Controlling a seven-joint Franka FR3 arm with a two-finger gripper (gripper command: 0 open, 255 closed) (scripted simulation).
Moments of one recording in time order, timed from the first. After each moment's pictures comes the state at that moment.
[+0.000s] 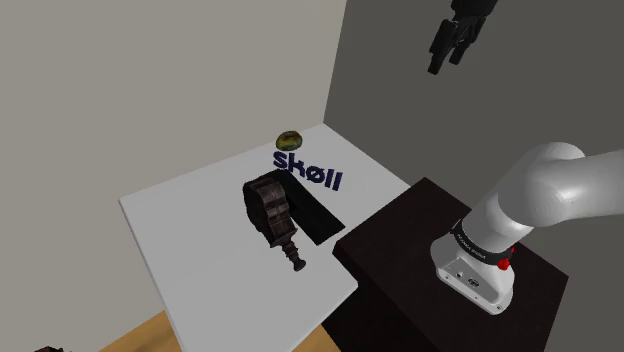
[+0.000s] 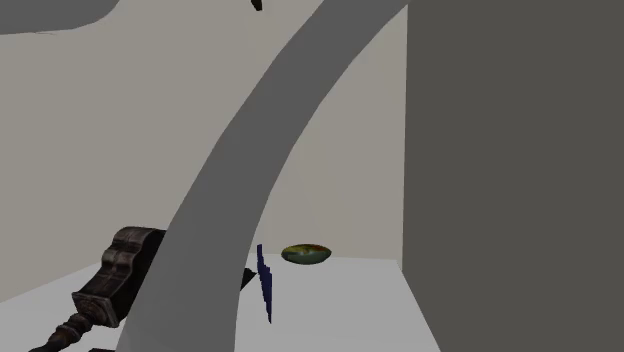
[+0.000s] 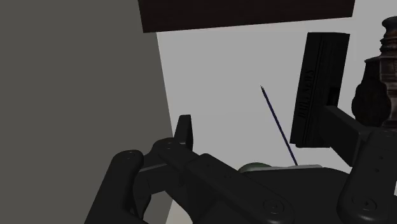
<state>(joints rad) 0.01 -0.82 0.03 -2.35 -0.08 1.53 0.02</state>
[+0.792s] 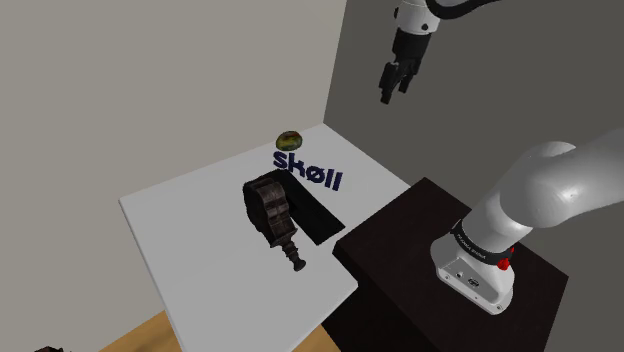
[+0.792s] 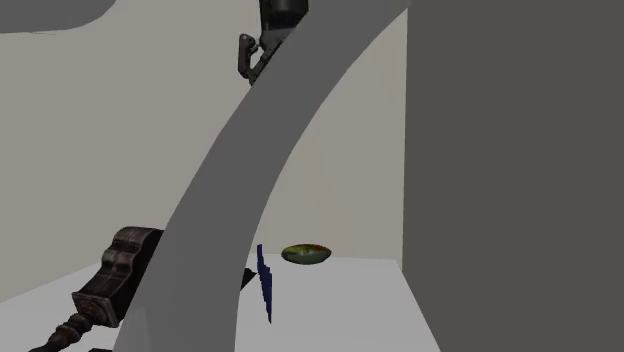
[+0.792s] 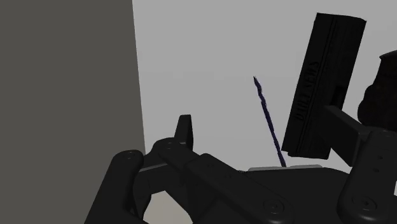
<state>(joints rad) 0.04 -0.56 0.03 -2.44 -0.07 1.84 -0.03</state>
